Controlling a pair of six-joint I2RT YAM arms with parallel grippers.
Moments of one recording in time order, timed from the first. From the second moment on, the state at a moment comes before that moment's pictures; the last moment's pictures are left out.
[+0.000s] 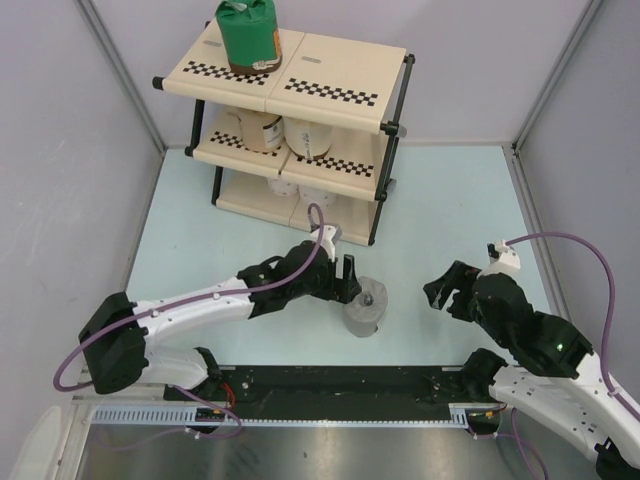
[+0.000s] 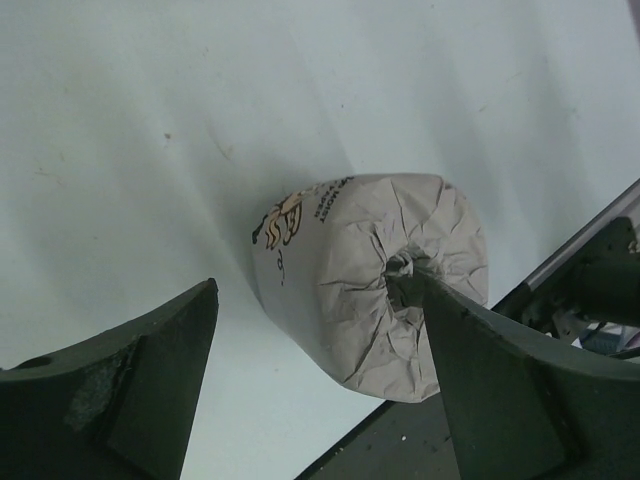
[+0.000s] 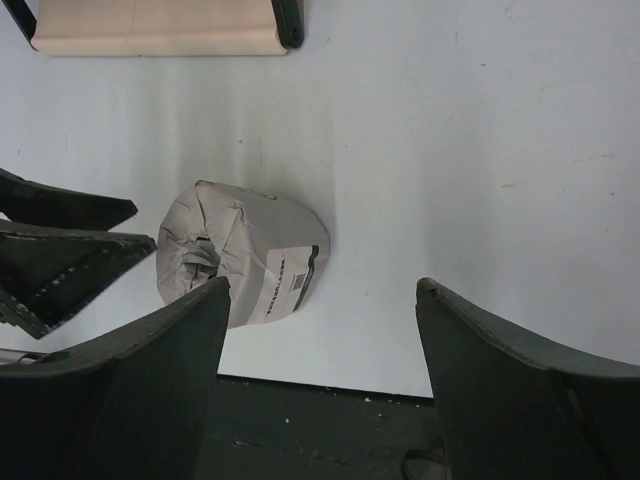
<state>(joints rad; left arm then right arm) -0.98 1.28 0.83 -0.17 -0.10 -0.64 0.80 0.46 0.80 -0.96 0.42 0.88</state>
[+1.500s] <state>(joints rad) -1.11 1.52 0.99 -0.30 -0.17 -0.57 0.80 0.46 0.80 -0.96 0.42 0.88</state>
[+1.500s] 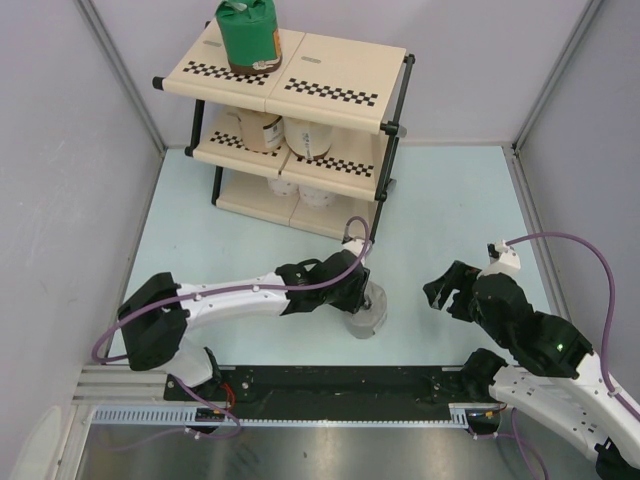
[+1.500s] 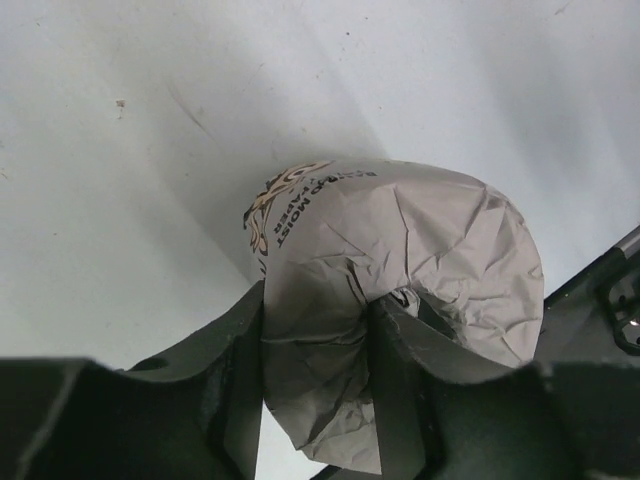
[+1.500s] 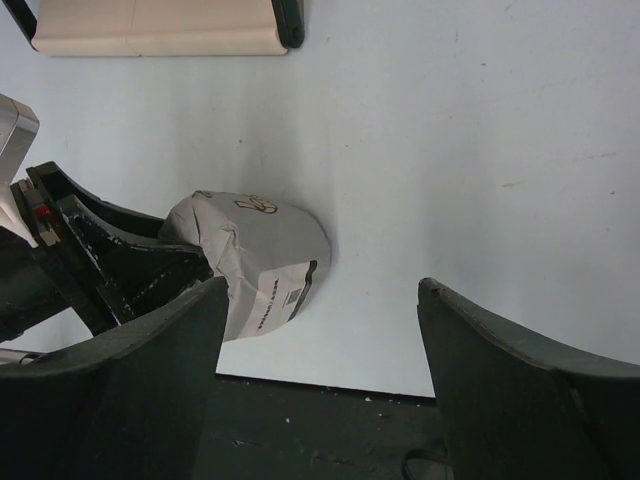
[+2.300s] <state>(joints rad) -1.12 1.26 1.50 -0.50 -0.36 -0.41 0.80 0.45 0.80 -0.96 0.42 0.89</state>
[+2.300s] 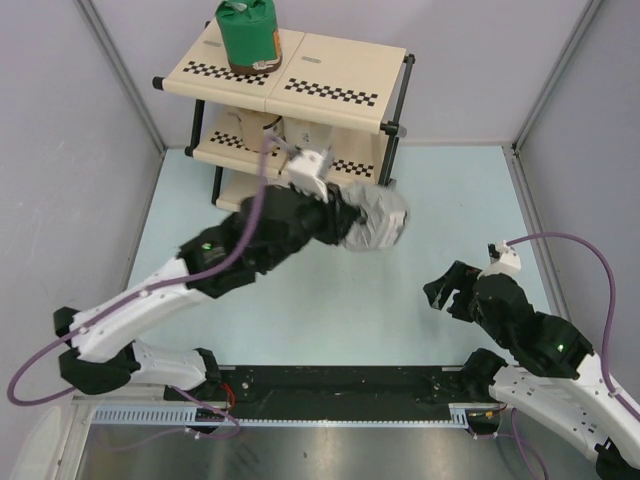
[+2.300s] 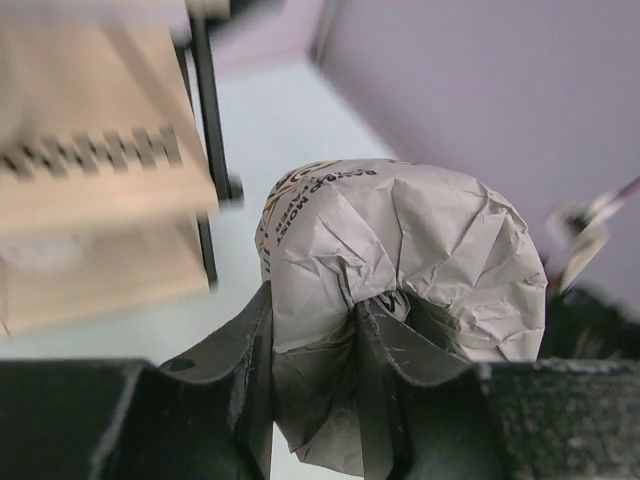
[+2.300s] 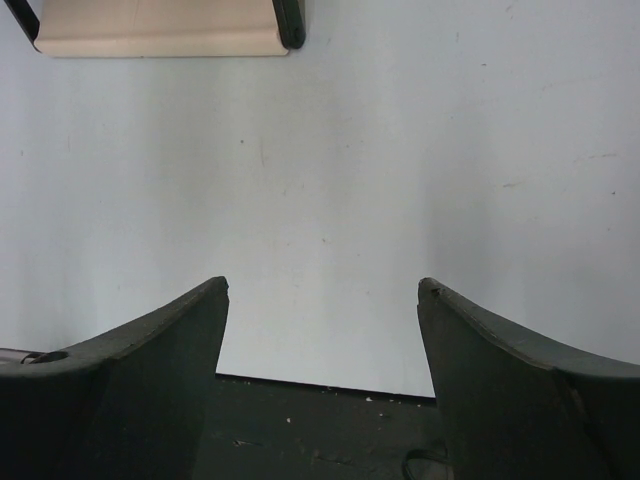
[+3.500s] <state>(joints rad) -0.50 1.71 2.29 -0.38 -0.25 -0.12 0.81 0.43 0.80 -0.96 0.42 0.89</state>
